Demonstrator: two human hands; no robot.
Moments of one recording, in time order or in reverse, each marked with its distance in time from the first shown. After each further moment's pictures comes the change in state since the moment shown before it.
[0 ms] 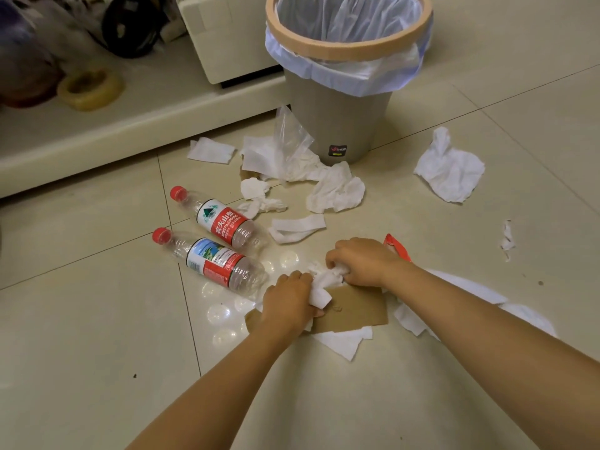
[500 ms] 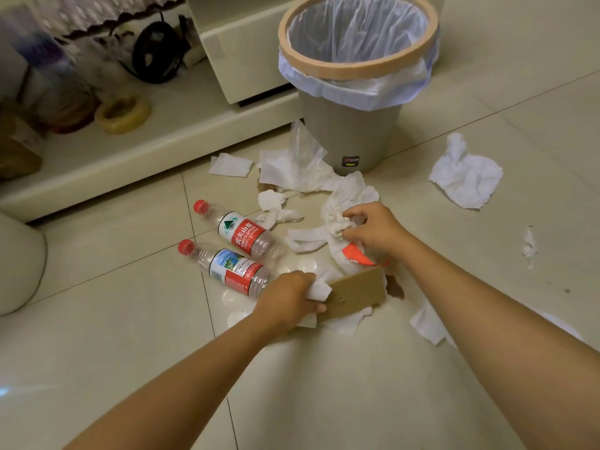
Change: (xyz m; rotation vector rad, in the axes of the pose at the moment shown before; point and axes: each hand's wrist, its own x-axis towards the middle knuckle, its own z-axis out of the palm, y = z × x) left_hand -0.013 -0.020 -0.050 -0.270 -0.085 0.034; right_hand 0.012 0.003 -0.047 0.954 0.464 0.277
